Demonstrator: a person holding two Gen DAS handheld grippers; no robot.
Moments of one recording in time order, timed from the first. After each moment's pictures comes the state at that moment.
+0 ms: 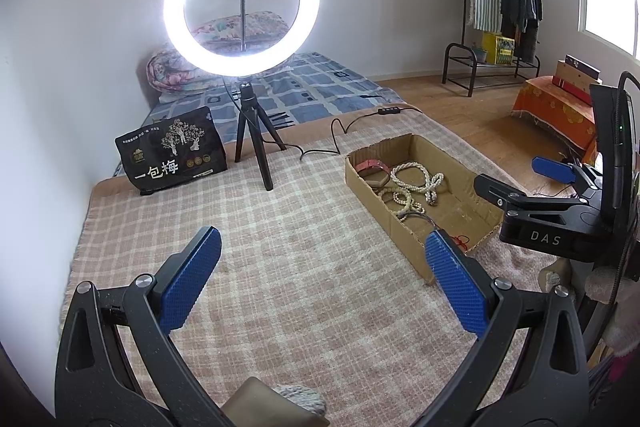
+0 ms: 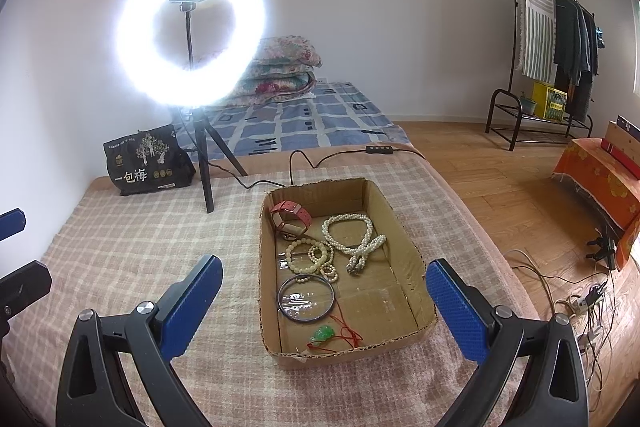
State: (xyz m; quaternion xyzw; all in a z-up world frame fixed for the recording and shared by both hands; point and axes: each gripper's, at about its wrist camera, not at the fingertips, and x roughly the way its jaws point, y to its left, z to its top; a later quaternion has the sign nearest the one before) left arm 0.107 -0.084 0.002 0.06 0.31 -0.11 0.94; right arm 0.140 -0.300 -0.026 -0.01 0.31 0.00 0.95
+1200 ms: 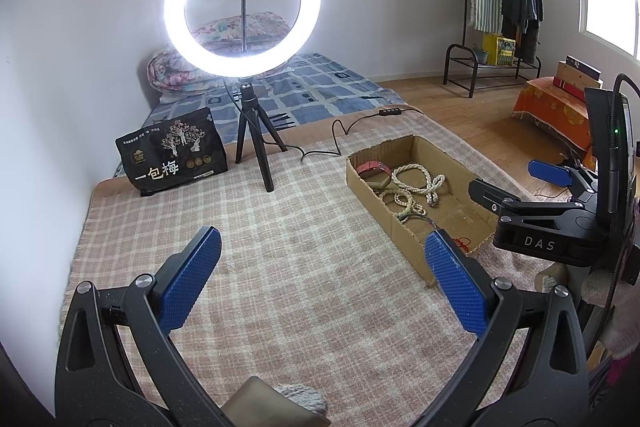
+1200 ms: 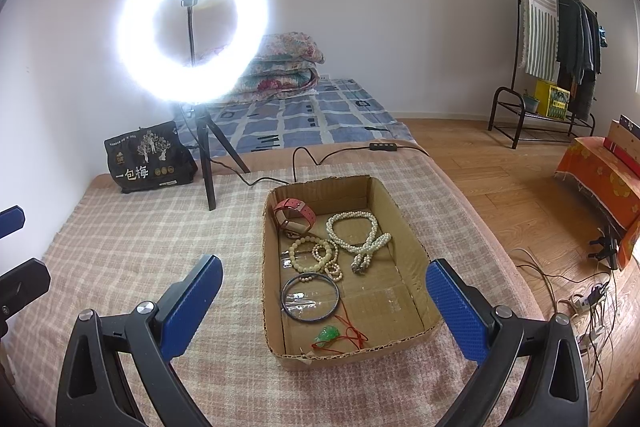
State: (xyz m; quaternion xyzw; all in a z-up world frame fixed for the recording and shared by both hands) left arm 0.107 -0.083 0.002 0.06 0.31 -0.11 0.94; right arm 0.143 -0.296 -0.028 -0.01 0.32 0.01 0.95
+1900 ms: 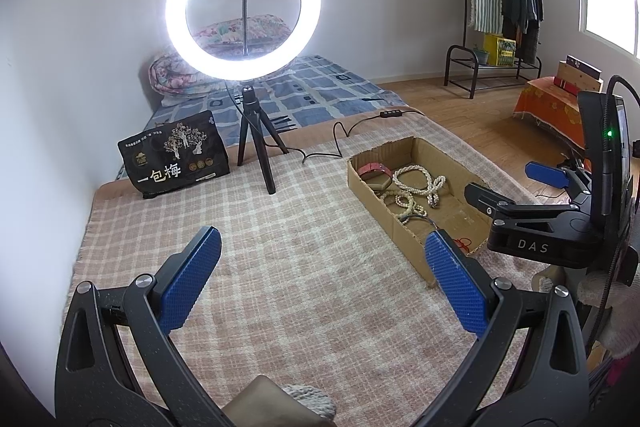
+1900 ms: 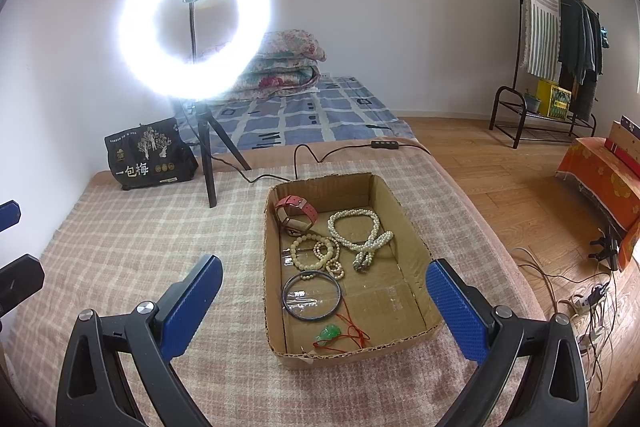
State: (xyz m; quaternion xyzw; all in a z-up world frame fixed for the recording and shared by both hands) left arm 0.107 -0.083 0.004 0.06 0.31 -0.11 0.94; right arm 0.143 -0.293 -0.032 -0.01 0.32 0.01 0.95
